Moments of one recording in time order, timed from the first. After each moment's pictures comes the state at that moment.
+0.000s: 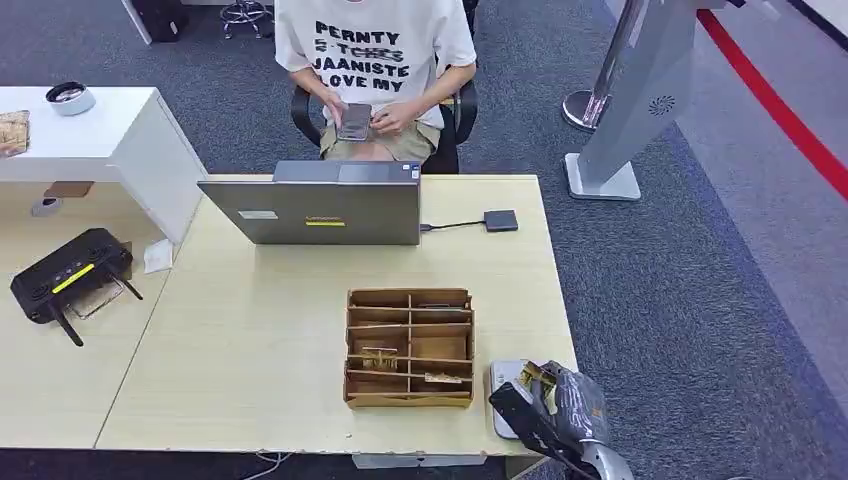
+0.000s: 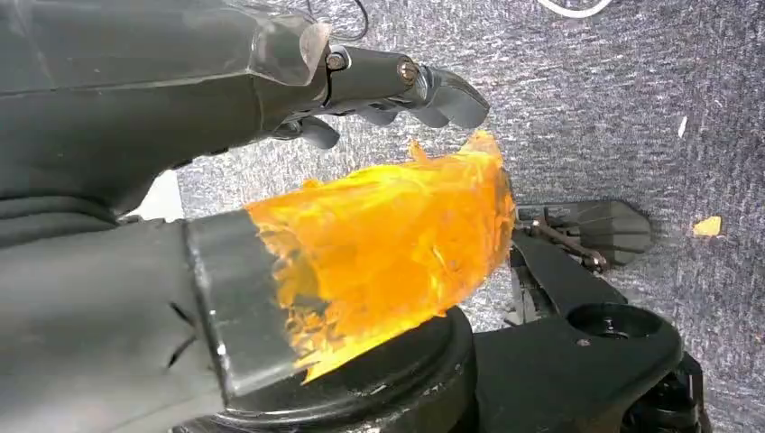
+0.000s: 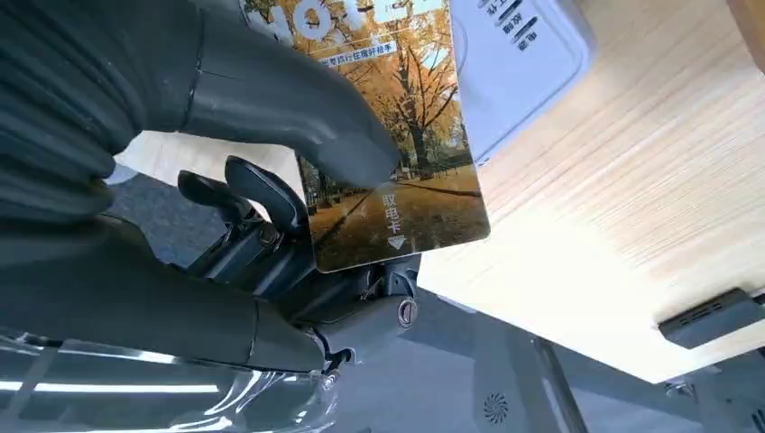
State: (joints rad) left arm -0.08 -0.20 1.18 -0.23 -1.21 -0.09 0.03; right arm 0.16 -0.10 0.39 -1.46 0.78 -0.31 0.25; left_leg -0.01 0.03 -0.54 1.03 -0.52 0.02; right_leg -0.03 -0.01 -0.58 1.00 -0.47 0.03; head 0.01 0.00
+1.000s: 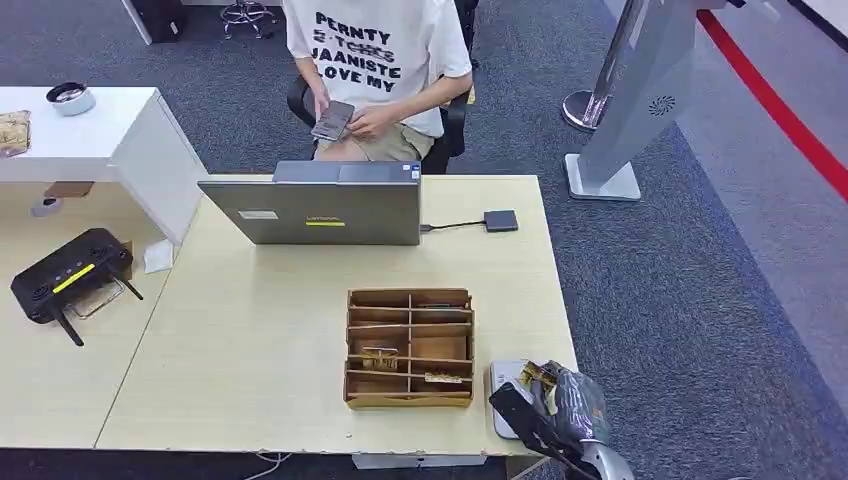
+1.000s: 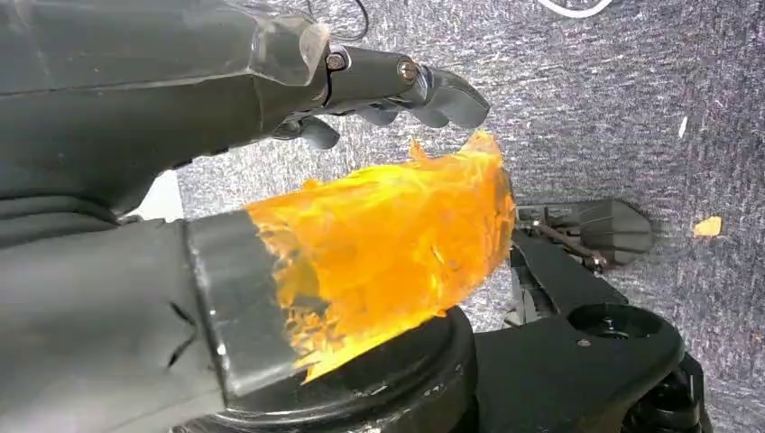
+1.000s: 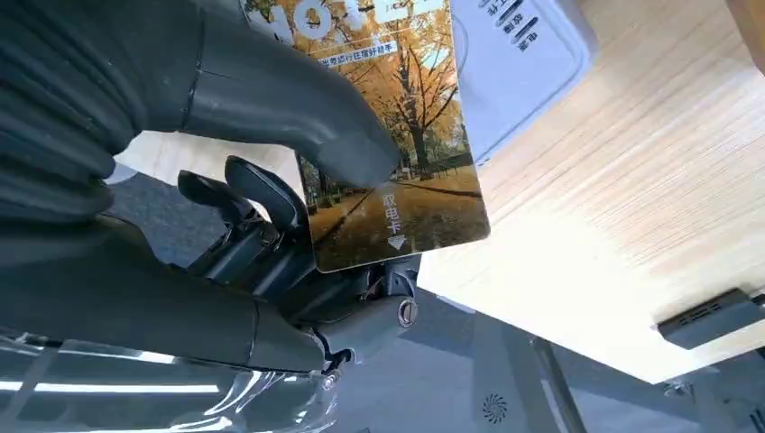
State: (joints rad) left arm -0.08 -0.20 1.18 -0.23 -1.21 -0.09 0.03; right arm 0.16 -0.11 0.39 -1.46 0.78 -0.31 0.25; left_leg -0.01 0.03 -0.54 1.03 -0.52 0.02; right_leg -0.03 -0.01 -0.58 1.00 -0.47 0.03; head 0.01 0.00
